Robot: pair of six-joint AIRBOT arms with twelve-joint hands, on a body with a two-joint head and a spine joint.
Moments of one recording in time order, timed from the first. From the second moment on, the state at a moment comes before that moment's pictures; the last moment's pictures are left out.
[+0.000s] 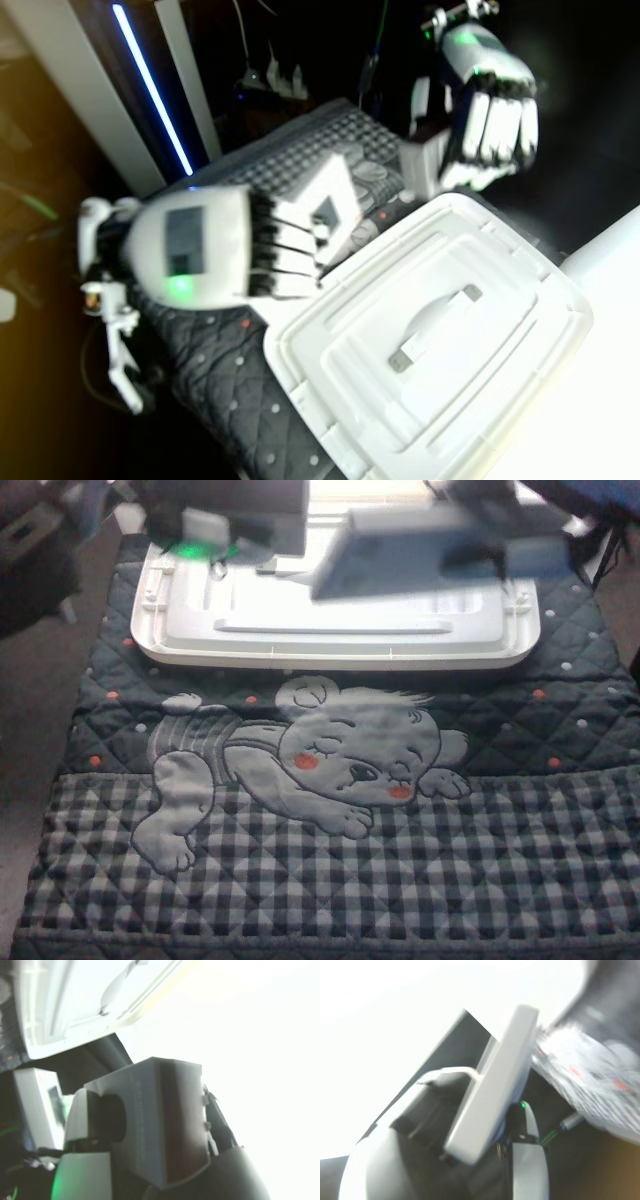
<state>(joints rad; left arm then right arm) 0.25 -1.24 1.51 0.06 -0.54 0.98 -0.21 -1.25 1.58 -0.30 0.88 -0.42</state>
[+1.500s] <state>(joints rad) 0.40 -1.05 1.19 0.05 -0.87 1.00 -0.33 -1.05 1.37 -0.33 1.09 -0.36</state>
